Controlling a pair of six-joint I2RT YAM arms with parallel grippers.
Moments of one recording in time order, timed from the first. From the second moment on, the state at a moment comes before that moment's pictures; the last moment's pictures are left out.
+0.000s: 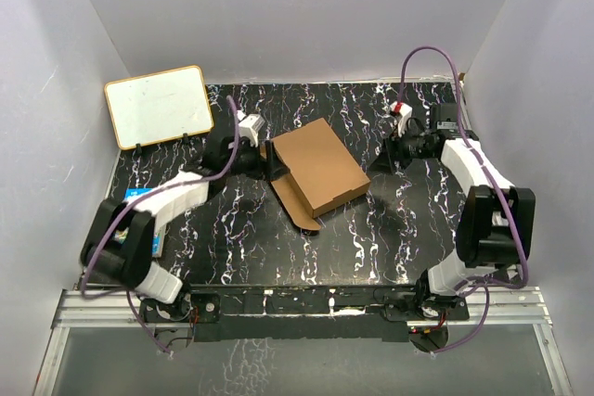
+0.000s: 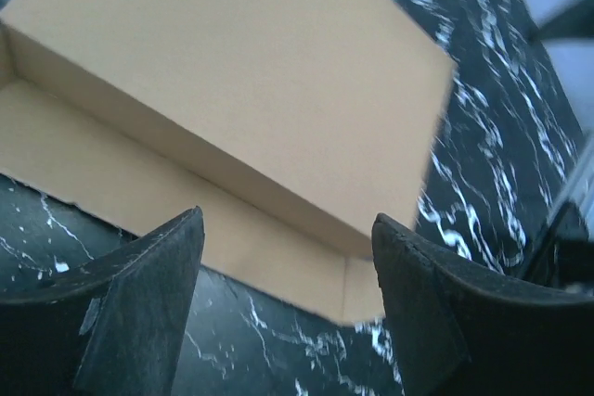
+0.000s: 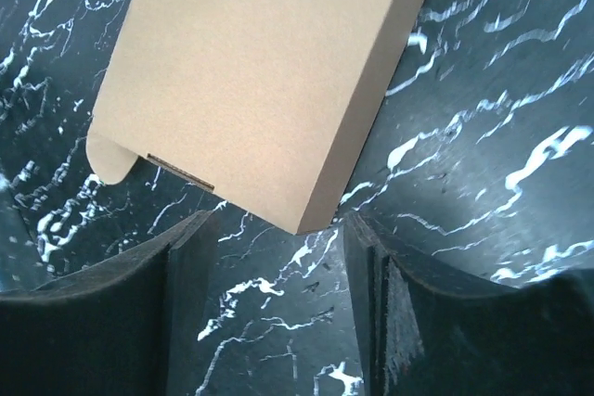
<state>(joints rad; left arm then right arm) -0.43 1.59 0.90 0.12 0.46 -0.39 -0.08 1.61 1.11 -0.56 -0.93 -0.47</state>
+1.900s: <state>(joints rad) -0.99 1.55 0.42 0.69 0.18 0.39 -0.03 1.38 0.73 -0.18 -1.25 -0.80</state>
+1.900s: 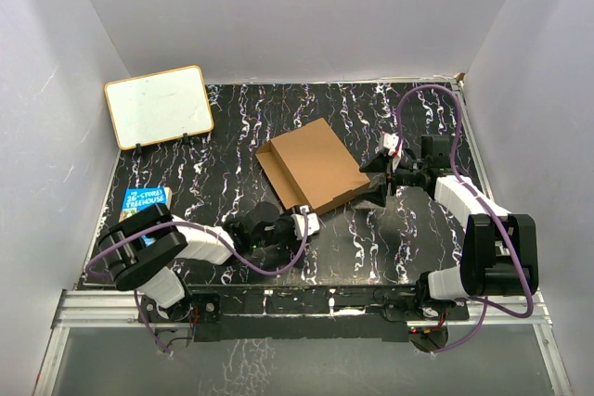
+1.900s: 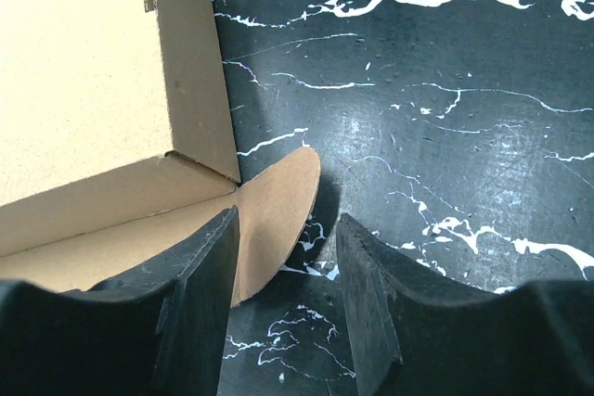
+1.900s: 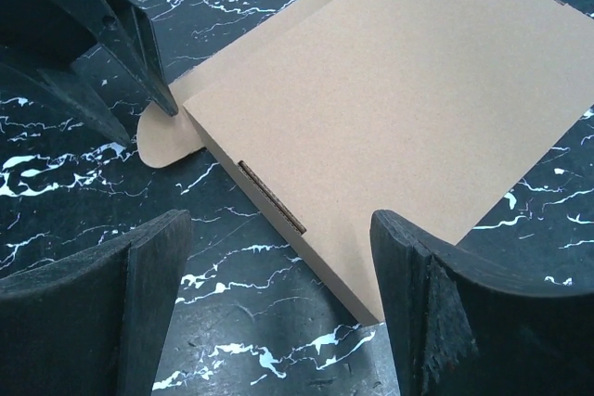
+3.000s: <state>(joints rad) -0.99 1.62 0.45 0.76 0.17 0.35 -0.05 1.54 0.73 0.13 -1.00 -0.09</state>
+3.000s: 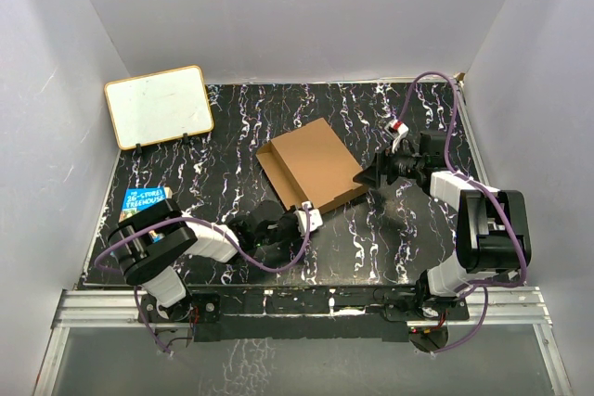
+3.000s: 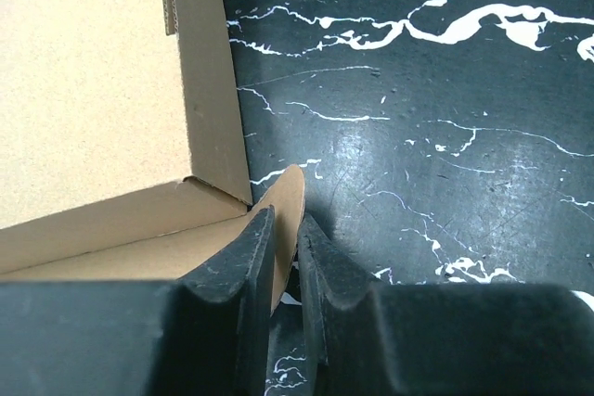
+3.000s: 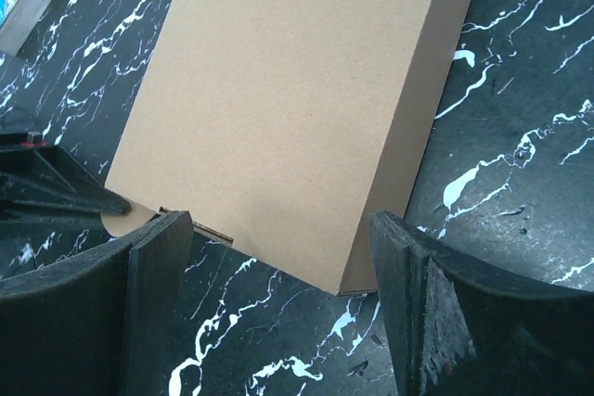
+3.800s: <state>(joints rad) -0.99 1.62 0.44 0.82 0.13 0.31 -0.07 1.64 0.75 0.16 -0.89 0.12</state>
